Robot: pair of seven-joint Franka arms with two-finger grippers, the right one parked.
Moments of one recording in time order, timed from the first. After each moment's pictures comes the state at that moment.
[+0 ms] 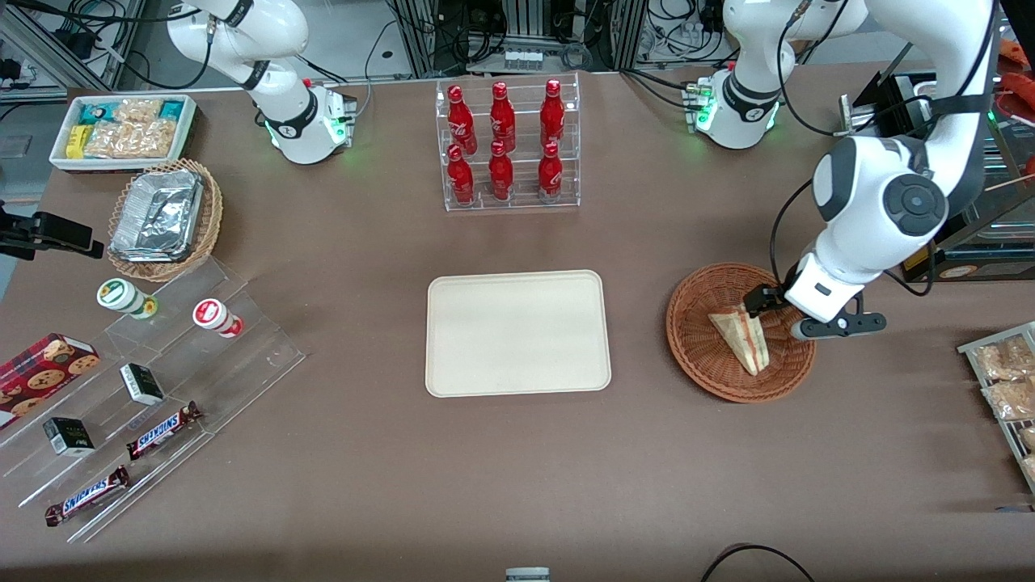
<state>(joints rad) -0.07 0.10 -0.08 -2.16 -0.02 2.29 -0.30</state>
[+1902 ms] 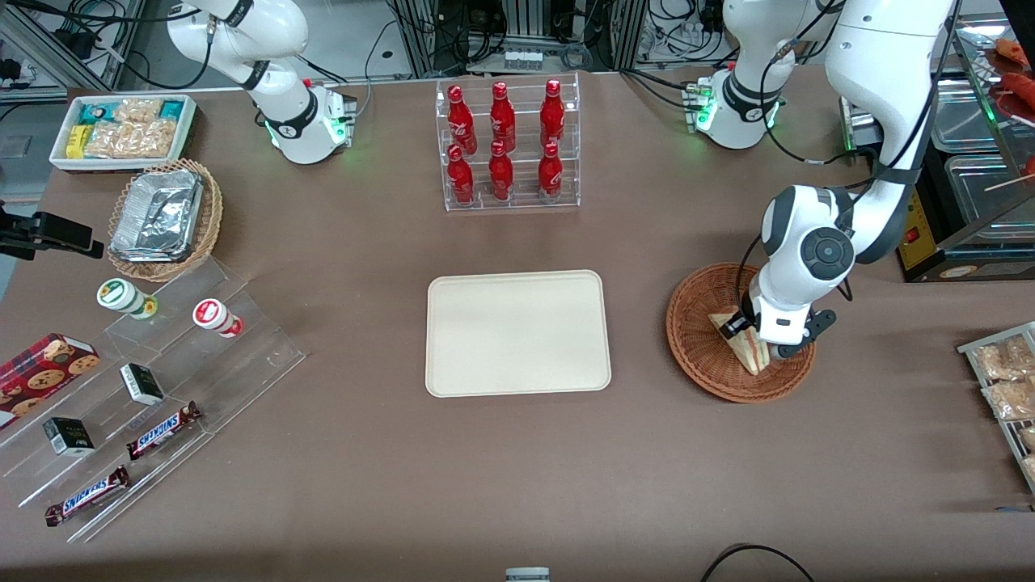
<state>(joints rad) -0.11 0.30 -0.08 -2.20 0.06 2.44 -0.81</state>
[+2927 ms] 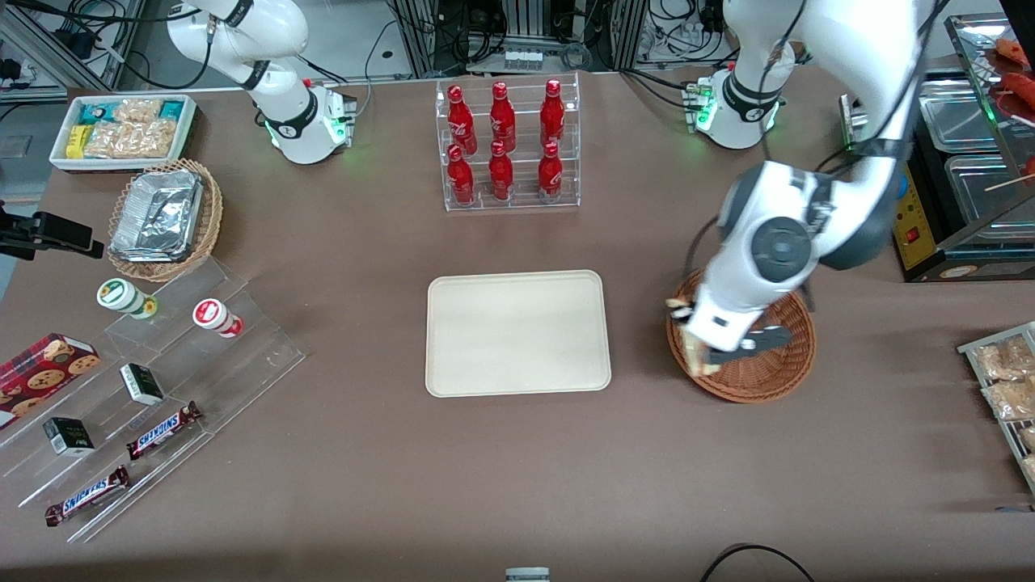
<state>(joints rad) -0.30 0.35 -0.14 -1.74 0.01 1.96 -0.67</state>
